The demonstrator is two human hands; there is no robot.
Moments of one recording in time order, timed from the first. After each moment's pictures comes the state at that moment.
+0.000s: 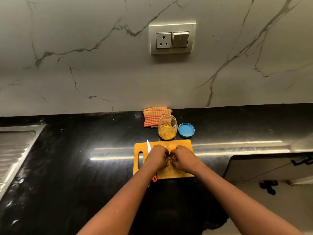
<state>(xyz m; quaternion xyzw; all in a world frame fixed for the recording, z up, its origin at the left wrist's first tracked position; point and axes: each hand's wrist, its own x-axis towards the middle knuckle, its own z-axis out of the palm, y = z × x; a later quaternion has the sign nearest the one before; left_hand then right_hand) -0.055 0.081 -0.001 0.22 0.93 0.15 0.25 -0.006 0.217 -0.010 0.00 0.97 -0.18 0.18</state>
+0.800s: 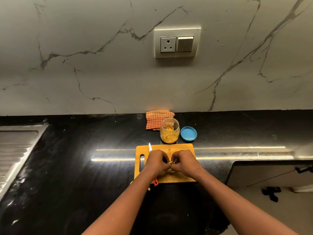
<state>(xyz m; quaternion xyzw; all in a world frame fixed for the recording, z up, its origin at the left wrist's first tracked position) -0.047 0.070 -0.004 0.16 0.92 0.29 0.22 -0.006 0.215 -0.012 0.06 0.94 -0.32 0.15</state>
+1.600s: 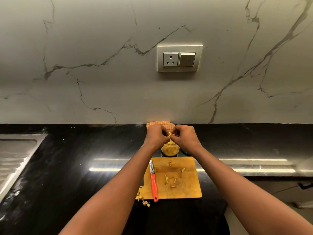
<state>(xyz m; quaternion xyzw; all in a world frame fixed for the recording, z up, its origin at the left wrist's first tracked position) -0.142 0.098 0.074 0.16 0.92 0.34 0.09 -0.099 0.232 0.065 0.08 0.93 -0.34 -0.07</state>
